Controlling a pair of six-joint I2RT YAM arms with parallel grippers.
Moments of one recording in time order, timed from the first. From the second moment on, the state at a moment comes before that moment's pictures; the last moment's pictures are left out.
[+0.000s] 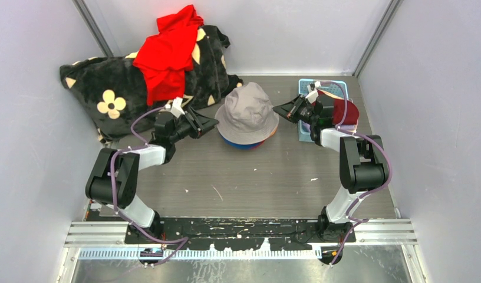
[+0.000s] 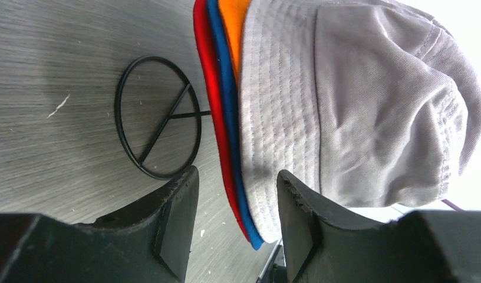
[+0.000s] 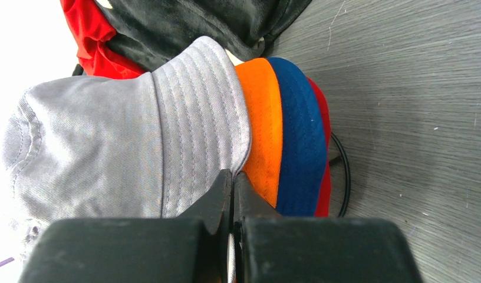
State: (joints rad) left arm -0.21 1.58 0.69 0.67 0.58 -1.04; right arm 0.06 1.73 0.88 0.62 -0.70 0.93
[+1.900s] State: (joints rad) left arm -0.28 1.93 0.63 1.42 0.50 -1.28; right arm 0.06 1.79 0.92 0.47 -0.65 0.88
